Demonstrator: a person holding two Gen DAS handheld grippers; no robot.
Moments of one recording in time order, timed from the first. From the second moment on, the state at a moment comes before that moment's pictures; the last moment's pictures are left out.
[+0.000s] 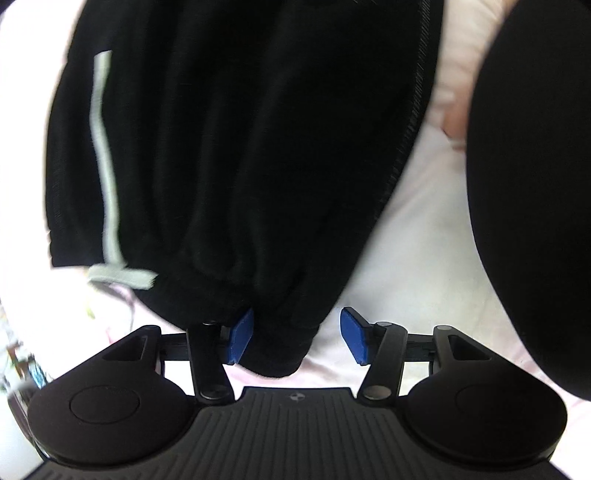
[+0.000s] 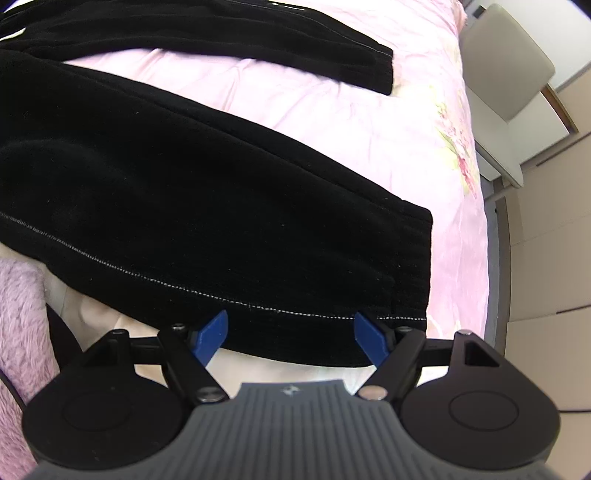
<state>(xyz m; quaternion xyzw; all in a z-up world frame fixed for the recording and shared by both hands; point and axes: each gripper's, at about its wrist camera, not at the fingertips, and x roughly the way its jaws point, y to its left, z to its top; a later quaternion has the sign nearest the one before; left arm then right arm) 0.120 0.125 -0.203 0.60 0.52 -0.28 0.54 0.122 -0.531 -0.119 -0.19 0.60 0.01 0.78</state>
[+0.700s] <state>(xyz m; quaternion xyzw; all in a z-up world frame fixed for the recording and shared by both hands) 0.135 0.140 -0.198 0.48 0.53 -0.23 0.66 0.105 -0.502 -0.141 -0.40 0.58 0.18 0.69</state>
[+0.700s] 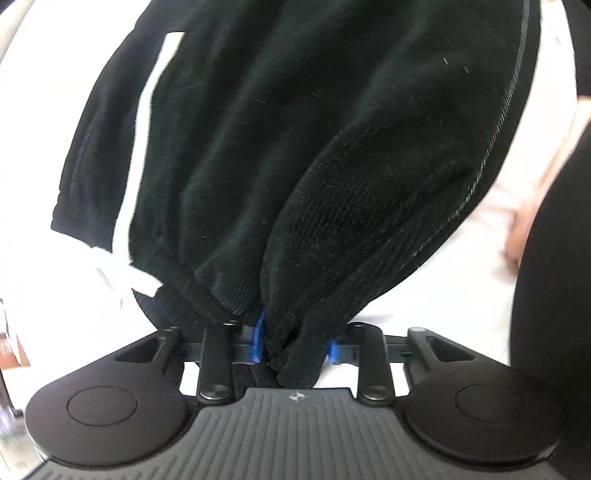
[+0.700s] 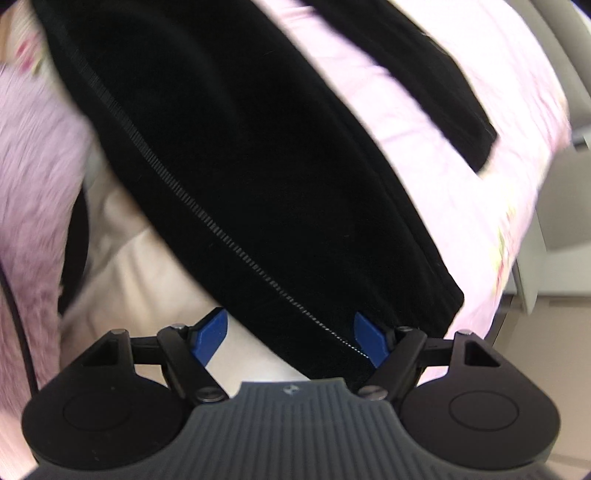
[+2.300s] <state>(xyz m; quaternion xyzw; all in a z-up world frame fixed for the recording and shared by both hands) 0.366 0.139 -0.048 0.20 0.50 0.06 0.84 0.400 -0.466 -0.073 -0.40 0.38 -0.03 0.83</state>
